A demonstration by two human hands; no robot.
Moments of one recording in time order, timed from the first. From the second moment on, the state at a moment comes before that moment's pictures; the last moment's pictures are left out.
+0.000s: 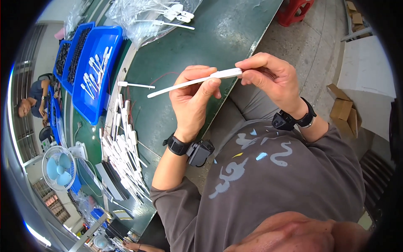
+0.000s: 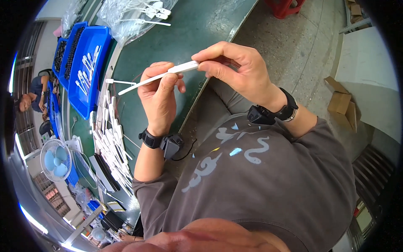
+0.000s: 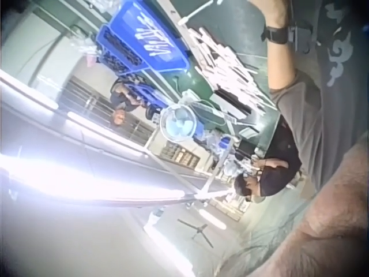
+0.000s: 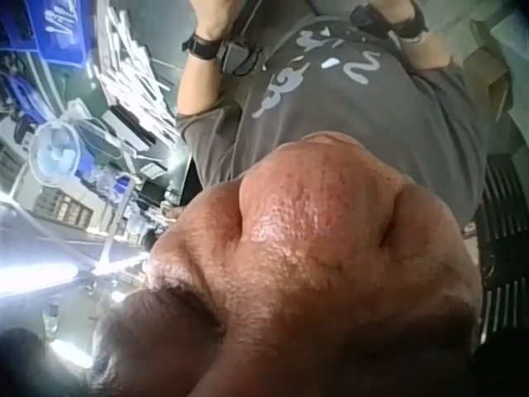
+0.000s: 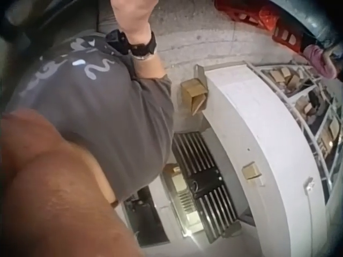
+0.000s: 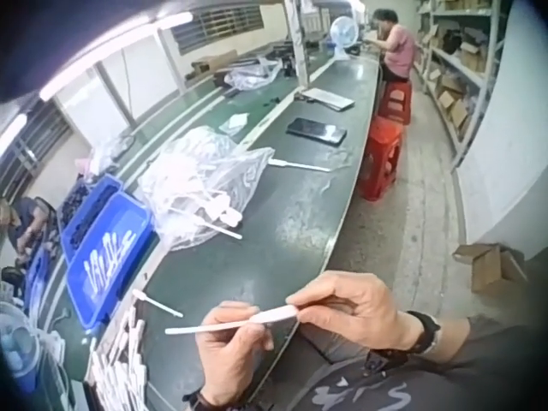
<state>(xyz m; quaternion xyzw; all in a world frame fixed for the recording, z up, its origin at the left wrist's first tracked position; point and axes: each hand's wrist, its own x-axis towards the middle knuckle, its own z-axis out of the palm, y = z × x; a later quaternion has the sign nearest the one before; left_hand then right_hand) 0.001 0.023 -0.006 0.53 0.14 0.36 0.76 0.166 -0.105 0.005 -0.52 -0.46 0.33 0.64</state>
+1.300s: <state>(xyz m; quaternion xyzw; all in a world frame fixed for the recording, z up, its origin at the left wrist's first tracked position) 0.003 -0.003 0.017 0.88 0.07 0.42 0.21 0.156 -0.111 0.001 -0.49 -0.61 0.17 0.61</state>
